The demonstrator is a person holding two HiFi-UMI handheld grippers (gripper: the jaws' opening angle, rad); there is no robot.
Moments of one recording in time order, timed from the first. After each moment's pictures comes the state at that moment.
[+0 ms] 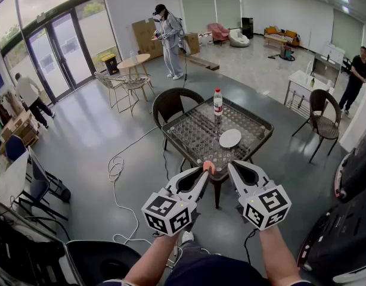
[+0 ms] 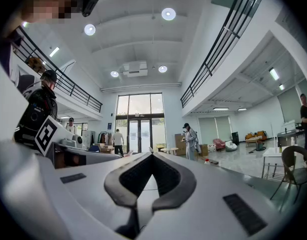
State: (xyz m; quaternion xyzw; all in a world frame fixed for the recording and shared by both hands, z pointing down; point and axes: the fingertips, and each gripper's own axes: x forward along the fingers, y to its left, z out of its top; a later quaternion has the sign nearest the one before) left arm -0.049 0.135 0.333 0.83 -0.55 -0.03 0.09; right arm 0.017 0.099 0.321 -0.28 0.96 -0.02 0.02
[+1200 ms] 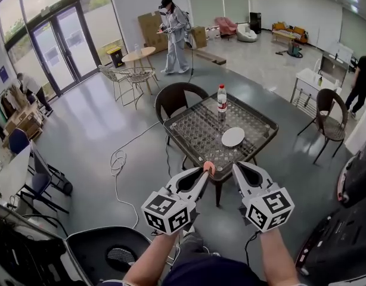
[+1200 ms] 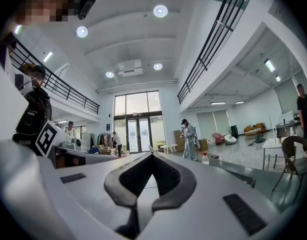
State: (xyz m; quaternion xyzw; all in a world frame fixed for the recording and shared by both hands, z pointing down) left arm -0.049 0.115 0.354 0.82 -0.56 -0.02 0.11; right arm 0.028 0.073 0.342 -0.28 0.96 -0.06 0.01
